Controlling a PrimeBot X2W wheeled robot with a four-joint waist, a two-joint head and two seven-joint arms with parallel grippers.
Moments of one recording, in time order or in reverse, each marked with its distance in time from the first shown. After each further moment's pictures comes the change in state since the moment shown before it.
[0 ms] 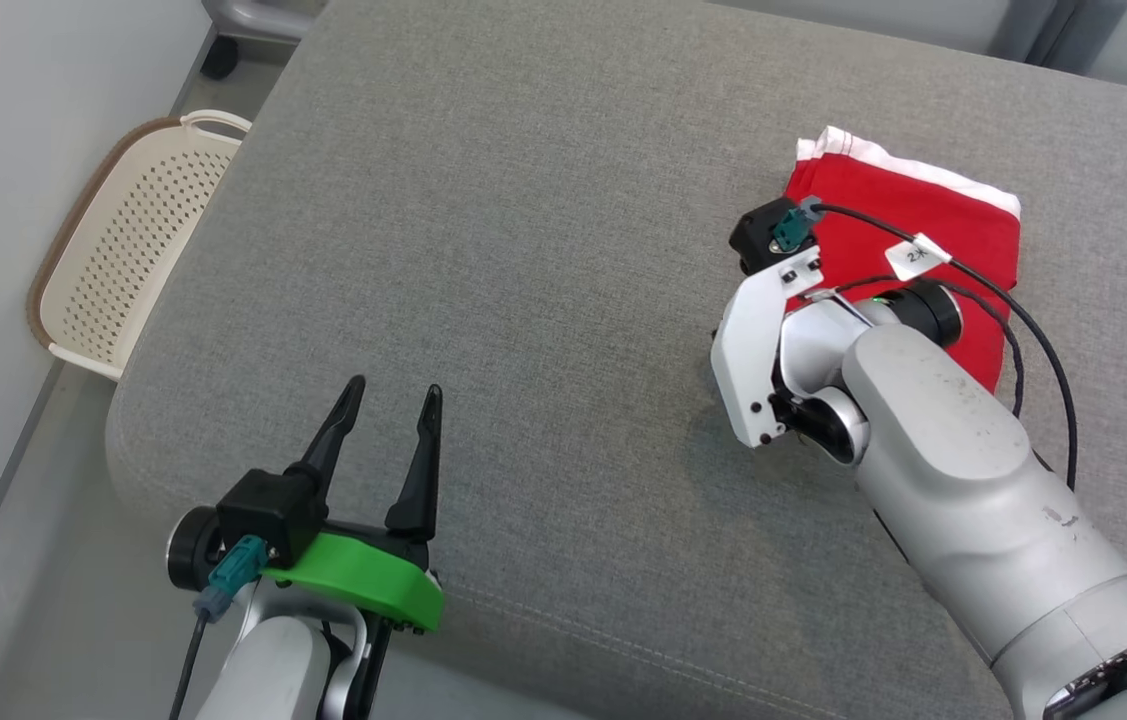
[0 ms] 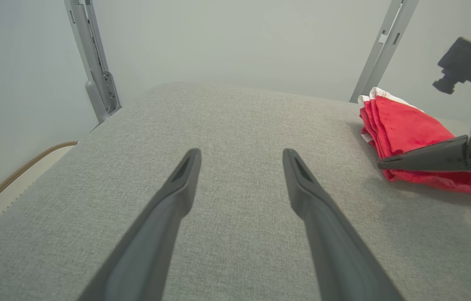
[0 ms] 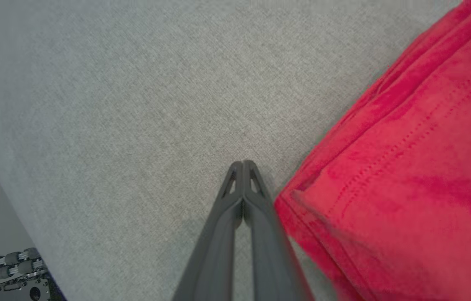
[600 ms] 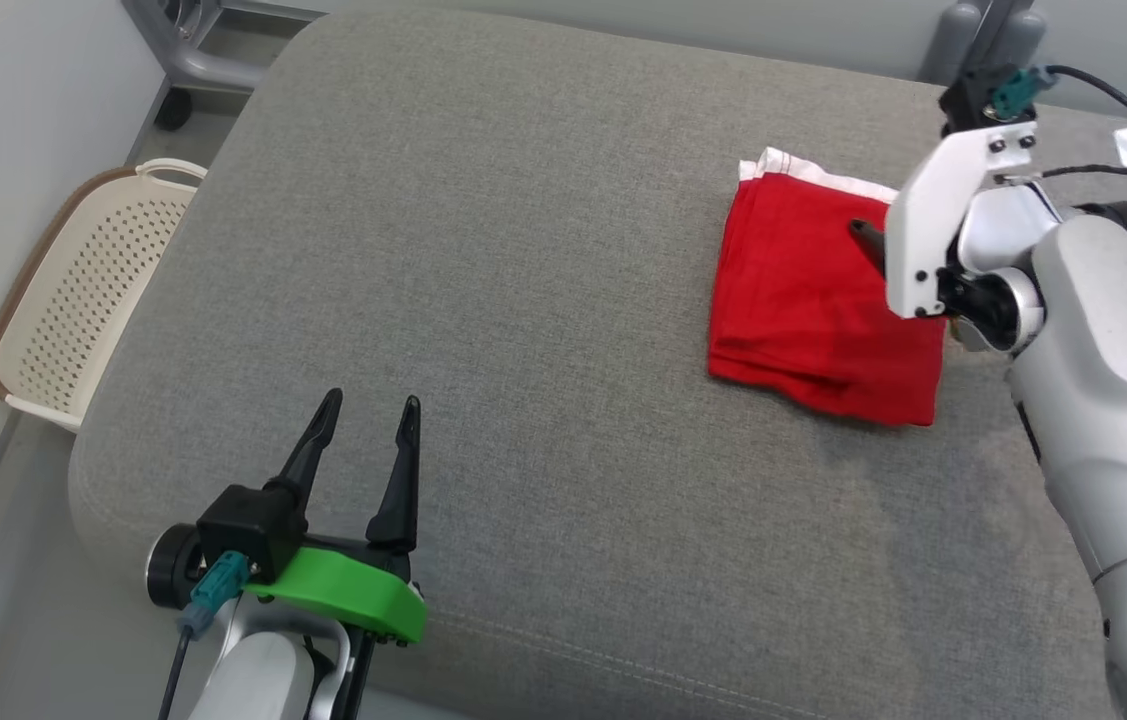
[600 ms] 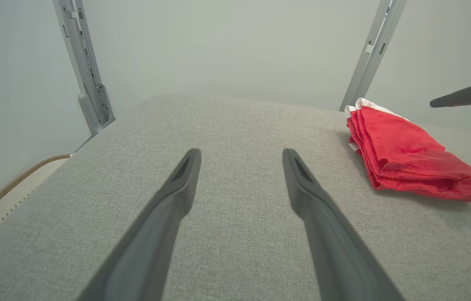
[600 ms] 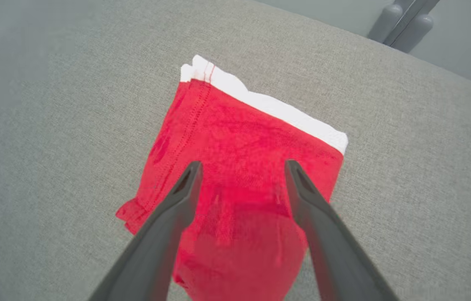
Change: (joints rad) left arm 0.028 0.022 0.017 -0.019 -0.003 0.016 -0.001; right arm -0.090 -0.093 -0.277 -0.012 -0.031 0.000 0.077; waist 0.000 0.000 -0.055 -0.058
